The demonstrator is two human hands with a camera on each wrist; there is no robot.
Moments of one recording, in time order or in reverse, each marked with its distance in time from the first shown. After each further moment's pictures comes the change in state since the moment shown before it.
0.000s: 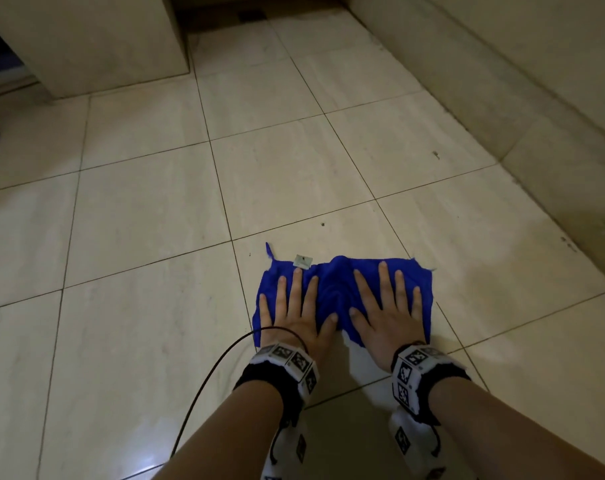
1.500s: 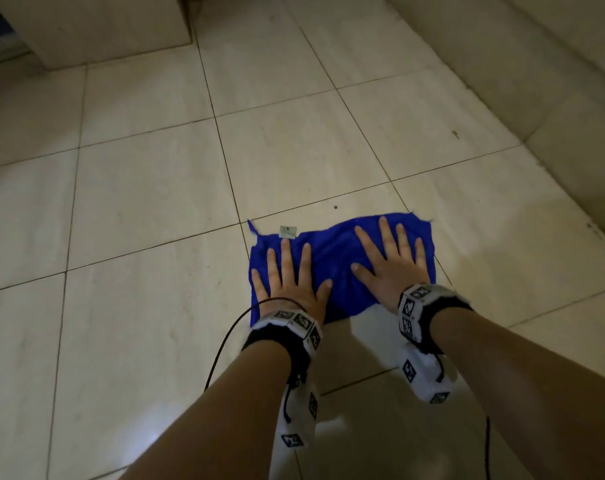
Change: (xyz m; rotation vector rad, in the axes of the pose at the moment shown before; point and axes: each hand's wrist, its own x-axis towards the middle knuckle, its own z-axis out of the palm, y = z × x) left_hand 0.025 -0.016 -0.008 -0.087 0.105 -0.132; right_hand 0.059 -0.005 -0.021 -0.033 -0.062 -0.051
